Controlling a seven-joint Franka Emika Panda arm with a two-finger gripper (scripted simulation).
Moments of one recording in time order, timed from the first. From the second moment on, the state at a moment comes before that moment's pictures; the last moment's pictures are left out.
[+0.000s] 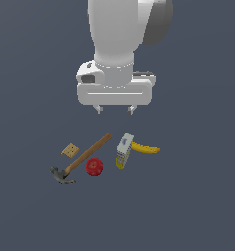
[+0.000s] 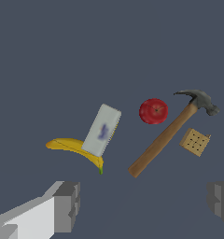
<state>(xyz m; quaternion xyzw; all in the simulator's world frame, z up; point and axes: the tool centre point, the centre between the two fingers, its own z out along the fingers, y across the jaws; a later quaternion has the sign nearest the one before) 0.014 -0.006 0.317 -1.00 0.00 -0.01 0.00</state>
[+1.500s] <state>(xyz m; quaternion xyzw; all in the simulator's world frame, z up) 0.023 0.022 0.273 -1.00 0.07 0.00 0.01</state>
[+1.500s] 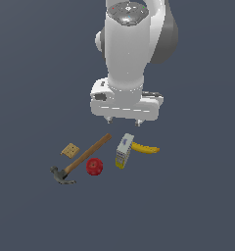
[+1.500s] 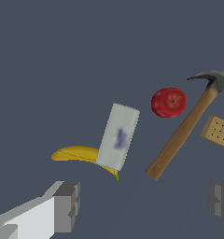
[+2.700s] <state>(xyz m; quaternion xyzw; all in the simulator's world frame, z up) 0.042 0.029 0.202 -0.98 0.20 0.00 0.00</state>
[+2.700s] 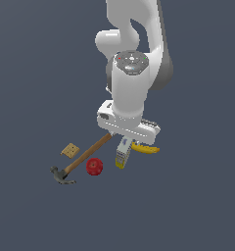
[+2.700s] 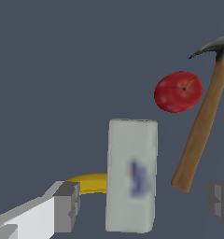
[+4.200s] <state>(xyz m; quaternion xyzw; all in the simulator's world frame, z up) 0.041 0.028 0.154 -0.98 0.21 0.00 0.00</state>
